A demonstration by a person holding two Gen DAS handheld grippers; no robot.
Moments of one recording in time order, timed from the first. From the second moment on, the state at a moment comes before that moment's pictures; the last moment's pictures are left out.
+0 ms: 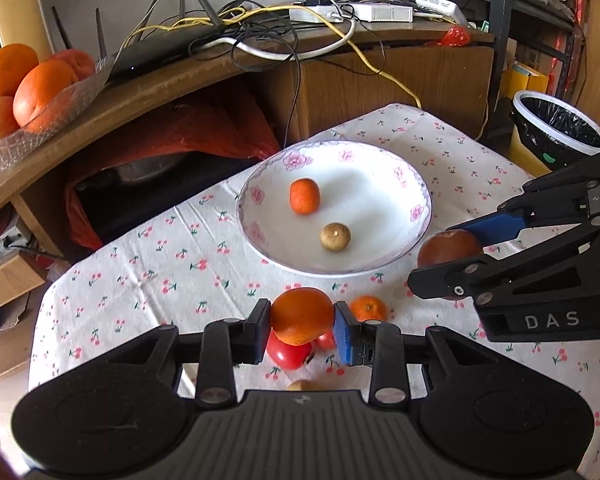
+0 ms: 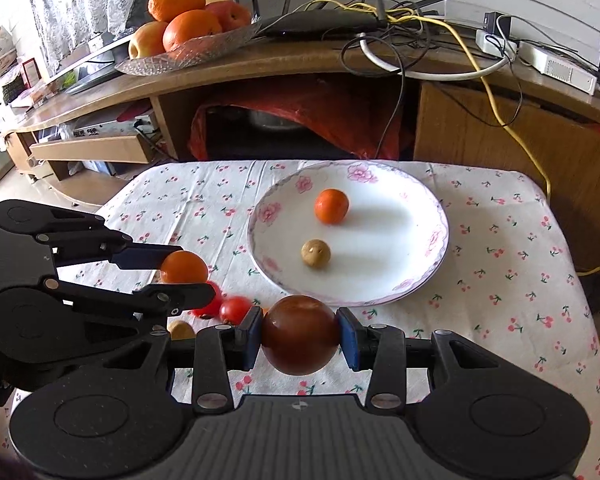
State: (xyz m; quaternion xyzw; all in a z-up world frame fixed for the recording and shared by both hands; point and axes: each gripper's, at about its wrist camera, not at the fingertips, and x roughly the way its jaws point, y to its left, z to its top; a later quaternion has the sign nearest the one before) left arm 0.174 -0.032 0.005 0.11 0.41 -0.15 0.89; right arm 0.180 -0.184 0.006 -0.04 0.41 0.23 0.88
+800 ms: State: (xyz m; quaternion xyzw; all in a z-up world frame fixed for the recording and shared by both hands) left arm 0.197 -0.045 0.008 0.11 0.39 -0.15 0.90; right arm 0.196 -0.191 0.006 -0.04 0.40 0.21 0.89
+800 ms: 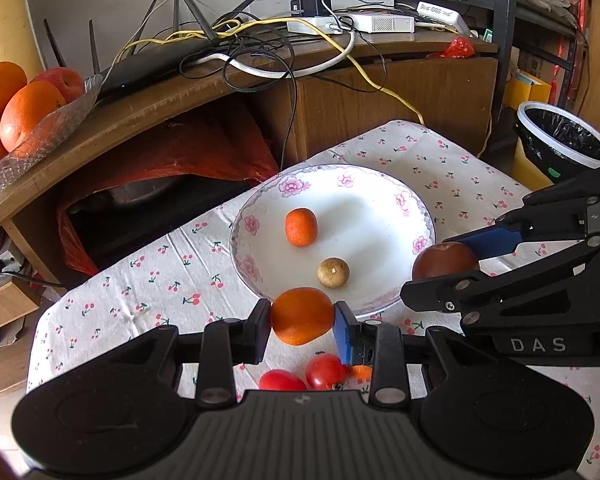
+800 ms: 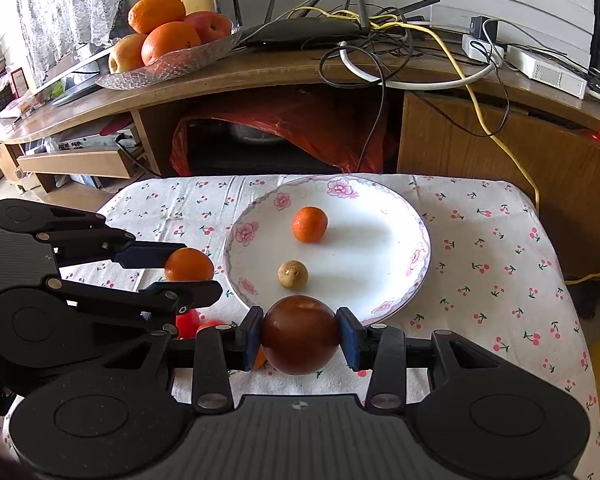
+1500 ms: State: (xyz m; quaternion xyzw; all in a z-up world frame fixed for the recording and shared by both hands) left arm 0.232 -0.049 0.001 0.10 0.40 -0.14 0.90; right arm 0.228 -0.194 -0.001 -0.03 0.40 0.20 0.89
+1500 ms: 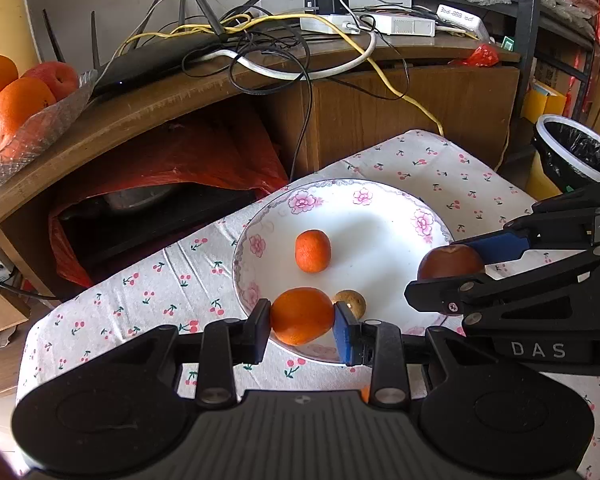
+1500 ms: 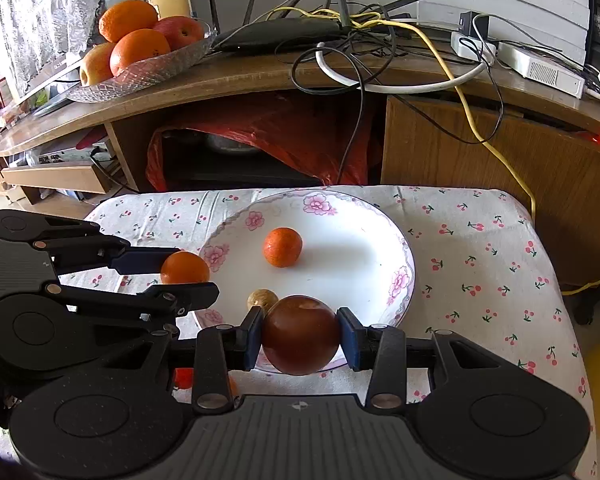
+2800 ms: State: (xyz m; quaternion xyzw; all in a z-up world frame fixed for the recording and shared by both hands) left arm 0.258 -0.054 -0.013 0.11 0.40 -0.13 0.90; right arm 0.255 -0.197 -0.017 -0.03 0.41 0.19 0.89
